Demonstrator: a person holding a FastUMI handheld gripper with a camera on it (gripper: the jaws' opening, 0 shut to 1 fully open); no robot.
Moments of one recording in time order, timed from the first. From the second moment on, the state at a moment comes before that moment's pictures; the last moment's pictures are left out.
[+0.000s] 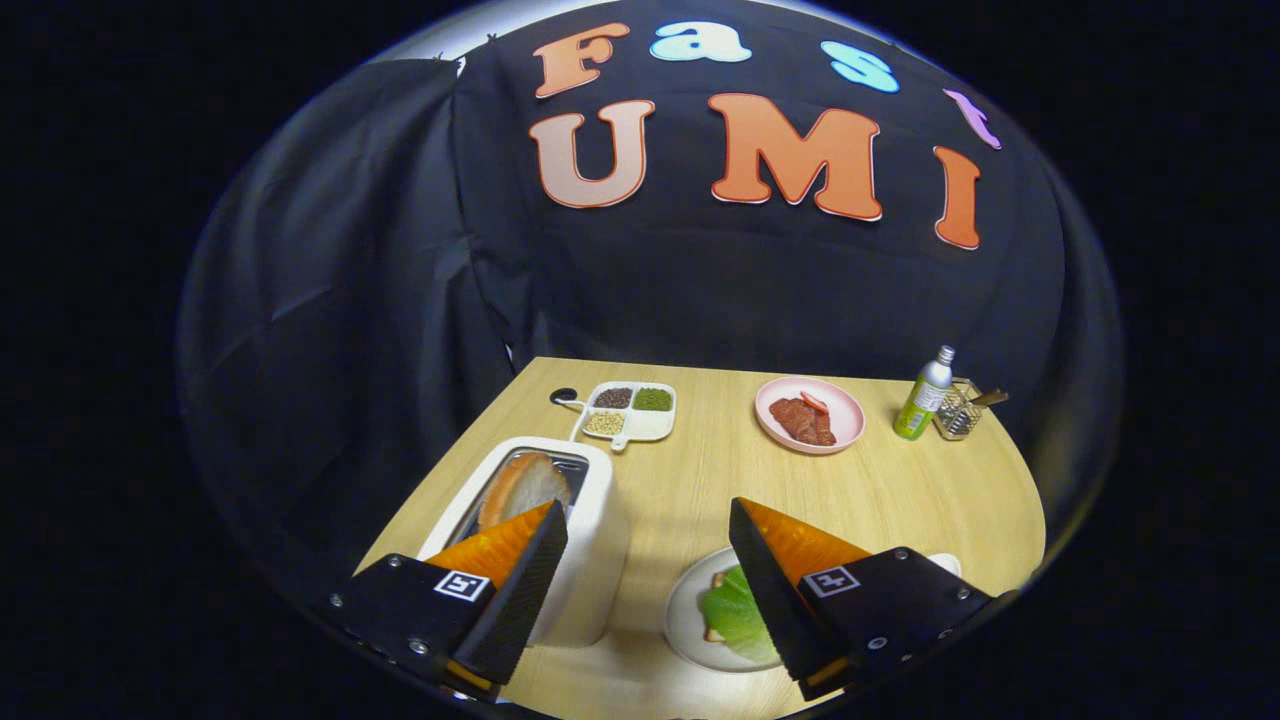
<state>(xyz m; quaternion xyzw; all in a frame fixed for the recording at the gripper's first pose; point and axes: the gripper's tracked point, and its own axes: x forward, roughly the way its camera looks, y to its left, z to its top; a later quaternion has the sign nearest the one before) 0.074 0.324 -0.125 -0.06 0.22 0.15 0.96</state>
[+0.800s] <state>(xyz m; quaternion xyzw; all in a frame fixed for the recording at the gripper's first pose) 0.084 0.400 -0.173 -0.08 0.24 0.14 0.96</state>
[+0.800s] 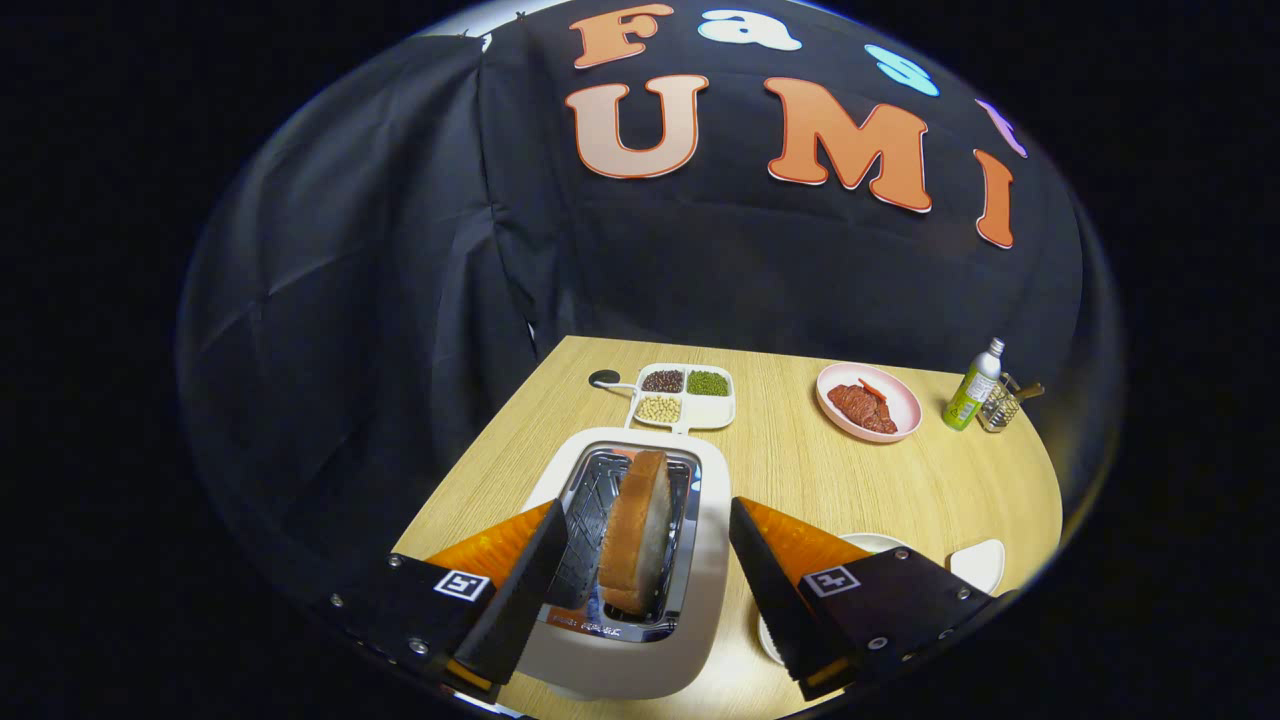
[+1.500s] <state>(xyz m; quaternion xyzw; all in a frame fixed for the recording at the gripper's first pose) 0.081 0.400 -0.187 -0.06 0.27 0.12 0.95</state>
